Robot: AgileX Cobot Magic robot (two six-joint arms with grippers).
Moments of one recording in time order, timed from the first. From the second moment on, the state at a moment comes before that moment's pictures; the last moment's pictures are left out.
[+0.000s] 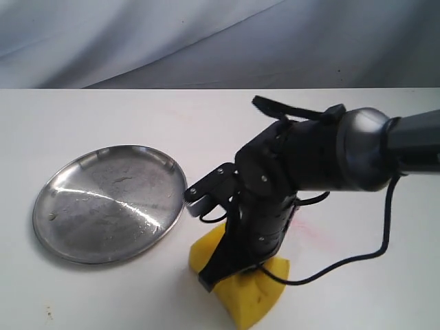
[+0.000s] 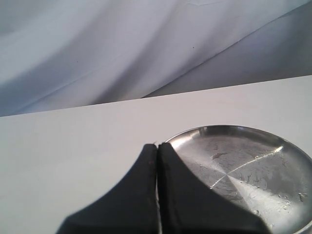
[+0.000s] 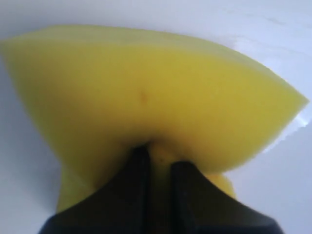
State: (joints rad) left arm -0.07 0.00 0.00 -0.07 0.21 0.17; right arm 0.94 1.91 -1.13 -0.02 0.77 0.05
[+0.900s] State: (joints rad) left arm -0.07 0.00 0.00 -0.07 0.21 0.17; right arm 0.79 1.92 -1.15 -0.46 0.90 0.36
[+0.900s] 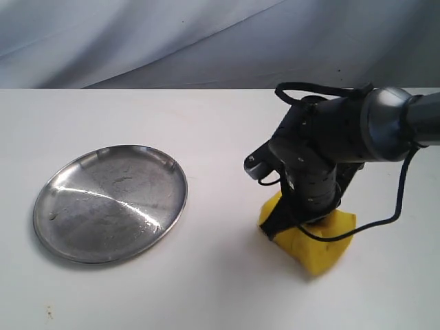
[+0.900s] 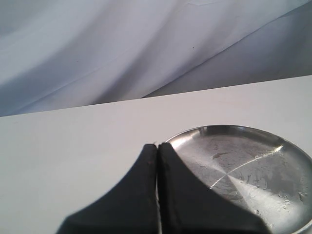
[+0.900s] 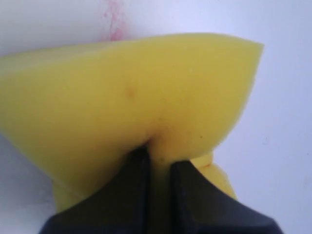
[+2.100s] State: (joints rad) left arm -0.07 0.00 0.00 -0.07 0.21 0.17; right arm 0.87 2.42 -2.21 0.25 0.99 0.03
